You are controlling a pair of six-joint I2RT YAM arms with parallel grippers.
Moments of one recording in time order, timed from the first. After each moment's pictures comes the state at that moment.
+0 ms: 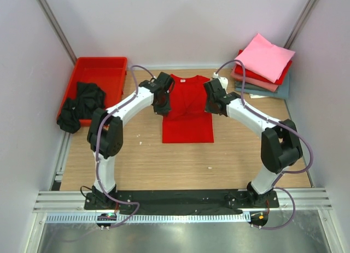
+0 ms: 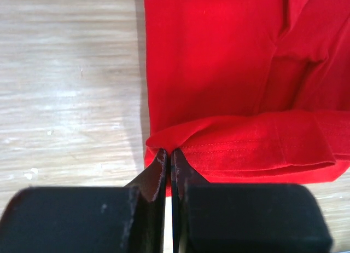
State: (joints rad) left arm -0.54 2.00 1.69 -0.84 -0.08 -0.57; right arm 0.46 1.68 1.27 -0.48 0.32 0.54
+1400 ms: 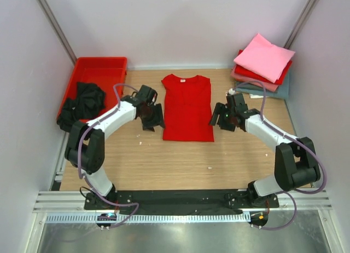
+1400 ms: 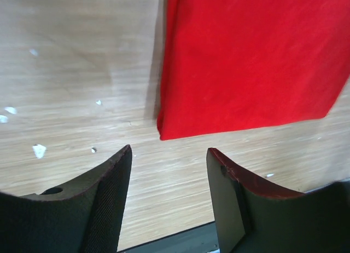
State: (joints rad) left arm -0.45 1.73 1.35 -0.74 0.14 -0.63; right arm 0.28 1.47 0.97 -0.38 -0.07 0.55
